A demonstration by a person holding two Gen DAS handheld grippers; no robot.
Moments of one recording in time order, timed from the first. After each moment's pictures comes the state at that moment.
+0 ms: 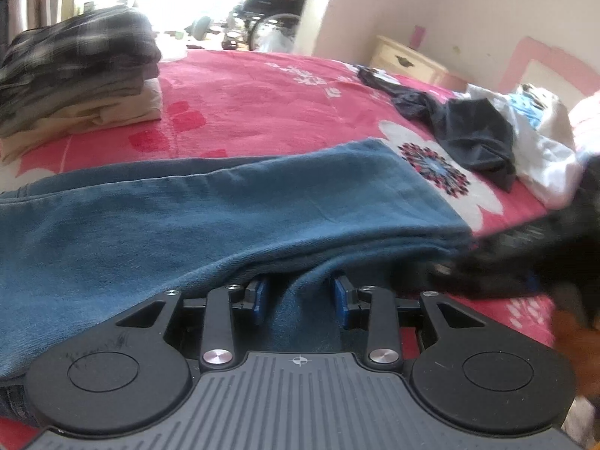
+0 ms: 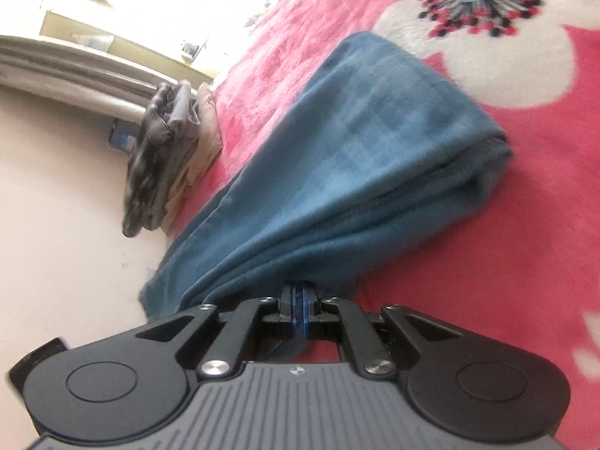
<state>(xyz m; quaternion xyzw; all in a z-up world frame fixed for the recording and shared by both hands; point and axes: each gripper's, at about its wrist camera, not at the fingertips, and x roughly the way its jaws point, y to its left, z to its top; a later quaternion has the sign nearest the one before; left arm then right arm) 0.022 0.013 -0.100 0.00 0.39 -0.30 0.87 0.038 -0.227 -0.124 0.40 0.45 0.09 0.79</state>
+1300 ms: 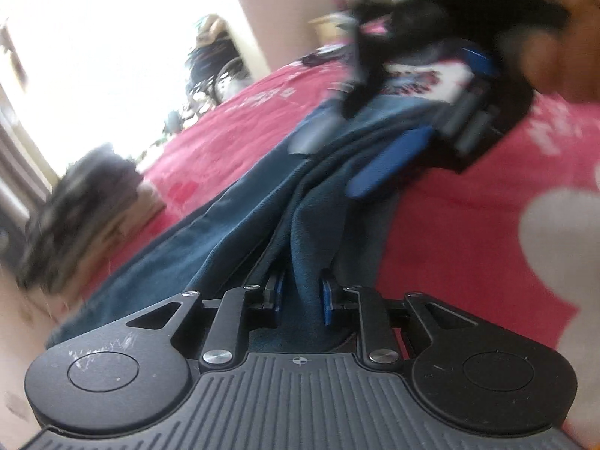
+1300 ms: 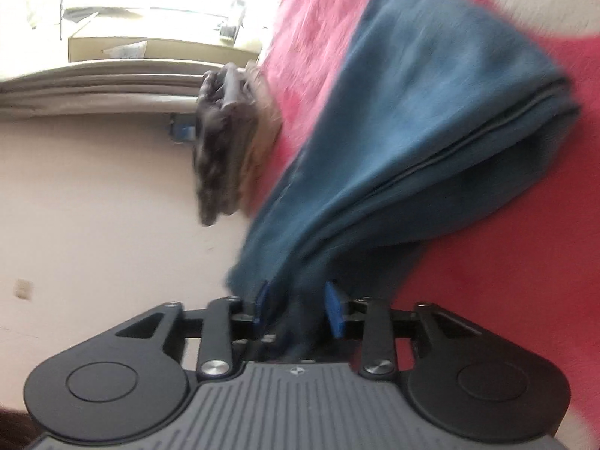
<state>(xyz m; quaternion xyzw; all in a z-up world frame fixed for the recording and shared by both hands) -0.052 -0.019 -0.121 0.32 0.25 -0.28 0.87 0.048 -0.227 -0.132 0.54 0.46 0.20 0.68</state>
